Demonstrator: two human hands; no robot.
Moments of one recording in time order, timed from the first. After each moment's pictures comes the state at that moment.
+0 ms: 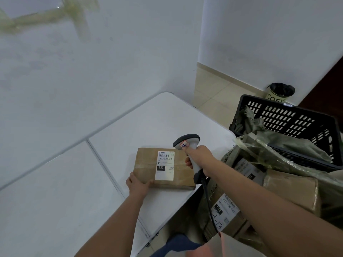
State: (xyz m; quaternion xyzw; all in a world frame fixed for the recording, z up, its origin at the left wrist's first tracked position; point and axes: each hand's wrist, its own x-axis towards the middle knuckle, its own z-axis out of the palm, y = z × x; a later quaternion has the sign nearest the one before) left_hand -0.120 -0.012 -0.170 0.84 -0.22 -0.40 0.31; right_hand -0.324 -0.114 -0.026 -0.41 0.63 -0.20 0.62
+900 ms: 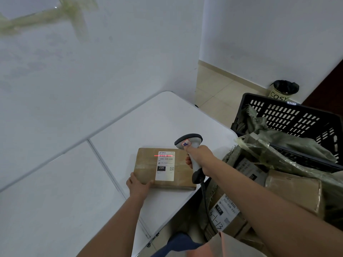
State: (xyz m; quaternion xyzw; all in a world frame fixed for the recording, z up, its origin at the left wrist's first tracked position) left_hand -0.125 -0.010 -0.165 0.84 -0.22 -0.39 0.30; right_hand -0.325 -0.121 -0.027 -0.36 0.63 -0.21 0.66
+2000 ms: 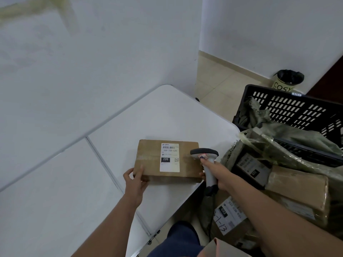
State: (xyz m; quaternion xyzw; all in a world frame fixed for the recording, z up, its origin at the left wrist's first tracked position) left_hand -0.117 -0.014 -0.157 0.68 -0.02 -0.51 0.52; right_hand -0.386 -0.112 -0.111 -0.27 0.64 -0.18 0.69
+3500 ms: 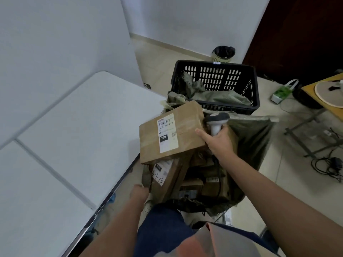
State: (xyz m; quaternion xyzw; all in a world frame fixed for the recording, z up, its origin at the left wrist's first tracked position) left_hand -0.348 0.065 -0.228 0.82 -0.21 -0.52 0.10; right_hand -0.617 -0.020 -0.060 -0.36 0.76 -0.34 0.42
